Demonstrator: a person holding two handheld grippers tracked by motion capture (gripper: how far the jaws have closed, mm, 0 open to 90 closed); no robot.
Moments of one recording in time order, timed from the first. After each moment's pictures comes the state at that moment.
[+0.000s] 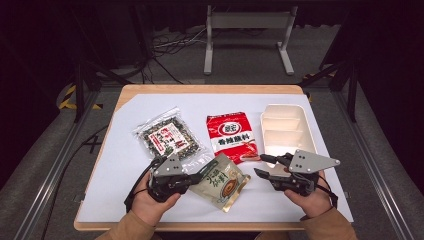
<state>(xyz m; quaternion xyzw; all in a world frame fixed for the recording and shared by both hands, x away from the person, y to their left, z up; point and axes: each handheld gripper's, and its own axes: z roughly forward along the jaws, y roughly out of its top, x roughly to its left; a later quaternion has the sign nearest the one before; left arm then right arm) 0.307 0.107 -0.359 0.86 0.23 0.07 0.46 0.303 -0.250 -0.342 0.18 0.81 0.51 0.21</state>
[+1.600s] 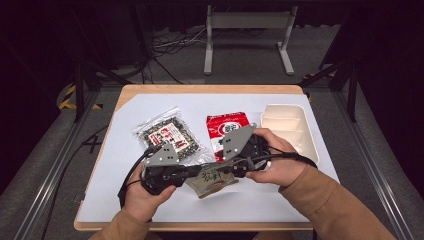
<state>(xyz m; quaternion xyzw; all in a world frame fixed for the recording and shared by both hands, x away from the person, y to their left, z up) 0.308 0.112 -0.324 0.85 0.22 0.06 0.47 0.338 -0.126 -0.268 -0.03 0.95 0.29 0.12</state>
